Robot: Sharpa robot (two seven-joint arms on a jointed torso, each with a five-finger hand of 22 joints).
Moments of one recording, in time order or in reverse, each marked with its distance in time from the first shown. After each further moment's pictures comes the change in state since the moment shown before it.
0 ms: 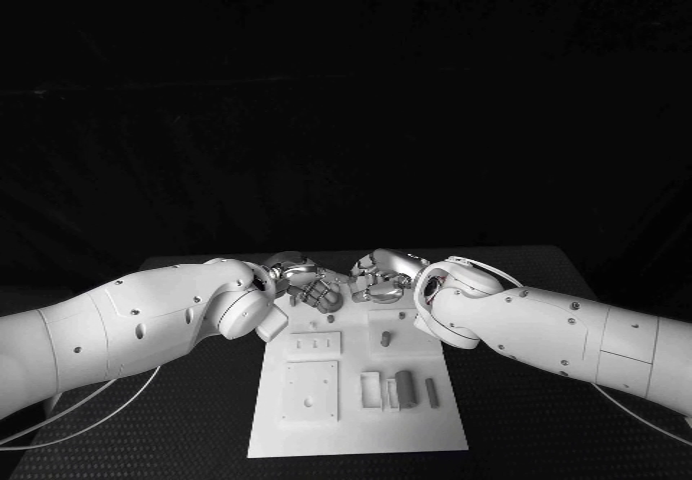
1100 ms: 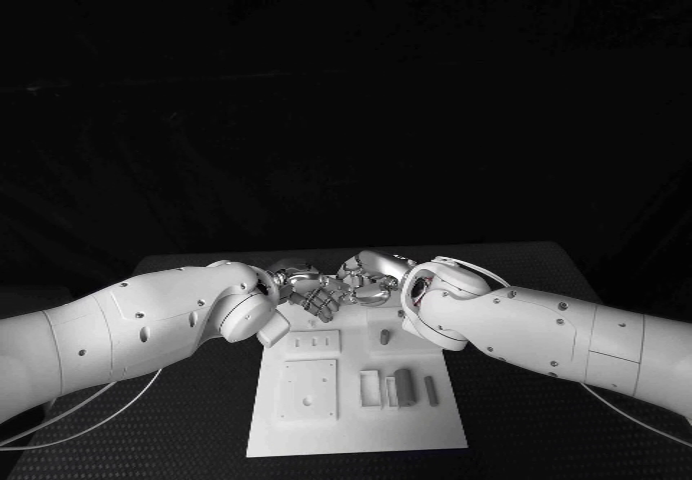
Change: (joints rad) left arm -0.003 0.015 -0.008 0.000 -0.014 0.034 -0.039; left_hand 0.010 0.084 0.004 -0.026 0.000 0.023 -0.012 0.000 0.000 0.014 -0.014 0.000 0.021 0.004 -0.004 0.000 0.025 0.003 0.007 -0.007 0.000 0.015; right arm 0.002 0.027 0.001 0.024 -0.010 0.004 -0.015; right_hand -0.004 0.004 0.000 0.000 0.000 0.002 -0.002 -0.001 0.005 0.000 0.000 0.000 0.000 0.004 -0.002 0.000 0.000 0.000 0.000 0.000 0.003 0.000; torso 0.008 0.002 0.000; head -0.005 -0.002
